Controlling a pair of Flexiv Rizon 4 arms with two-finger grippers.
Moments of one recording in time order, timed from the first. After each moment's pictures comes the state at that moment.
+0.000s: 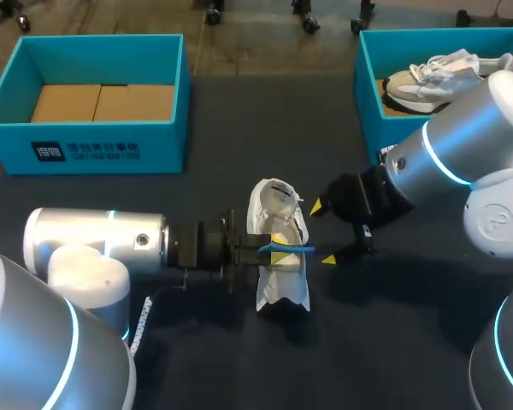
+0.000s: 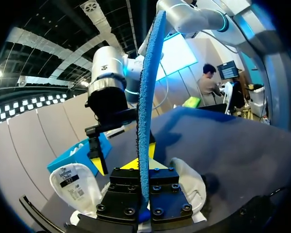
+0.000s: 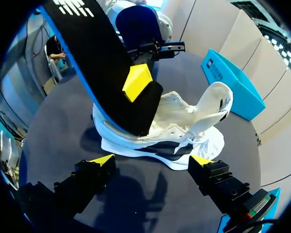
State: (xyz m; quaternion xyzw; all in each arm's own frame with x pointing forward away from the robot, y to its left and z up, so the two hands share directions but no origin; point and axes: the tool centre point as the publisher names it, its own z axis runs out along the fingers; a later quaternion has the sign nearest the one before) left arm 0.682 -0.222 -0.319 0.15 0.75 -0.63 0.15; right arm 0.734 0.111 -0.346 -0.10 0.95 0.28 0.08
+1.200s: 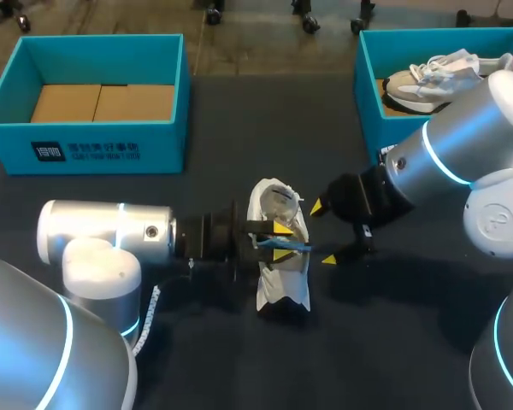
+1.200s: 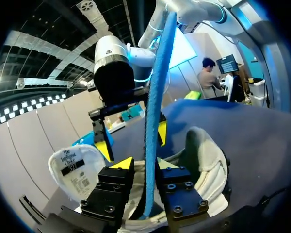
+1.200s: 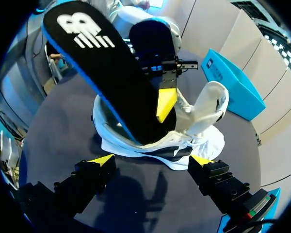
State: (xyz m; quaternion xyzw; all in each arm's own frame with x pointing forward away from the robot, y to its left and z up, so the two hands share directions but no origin) left arm 0.713 -0.227 -0.338 0.16 0.75 -0.62 0.16; right arm 0.734 0.111 -0.346 -0.10 0.95 0.28 0.08
